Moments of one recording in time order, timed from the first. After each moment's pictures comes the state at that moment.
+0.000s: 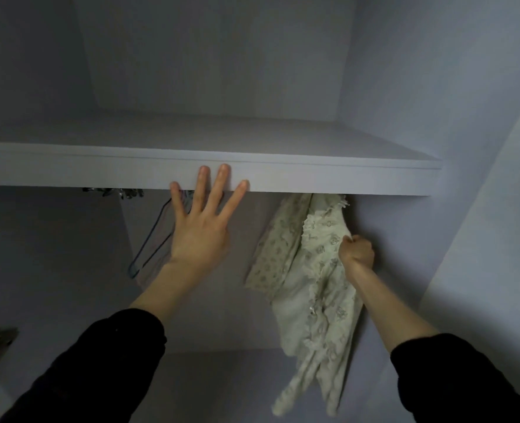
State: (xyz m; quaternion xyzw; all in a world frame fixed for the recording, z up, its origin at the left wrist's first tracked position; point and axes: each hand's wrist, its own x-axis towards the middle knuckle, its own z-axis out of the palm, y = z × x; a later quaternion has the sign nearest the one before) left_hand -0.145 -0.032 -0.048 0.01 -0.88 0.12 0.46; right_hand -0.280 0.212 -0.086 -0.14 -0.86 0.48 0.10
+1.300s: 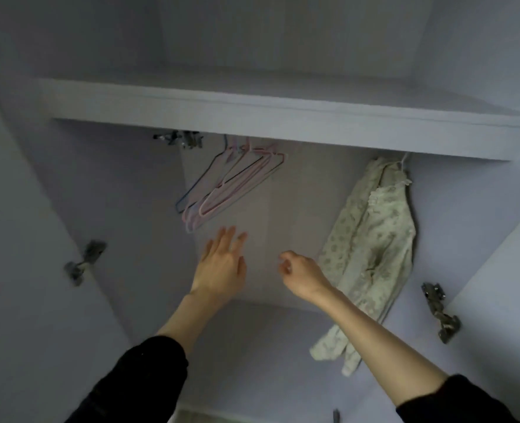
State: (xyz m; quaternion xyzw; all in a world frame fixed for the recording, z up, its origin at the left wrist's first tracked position) left_hand -0.043 -0.021 -0.154 0.17 -0.97 -0.10 0.16; right_hand -0.146 0.121 -0.158 0.30 -0.92 0.23 -0.11
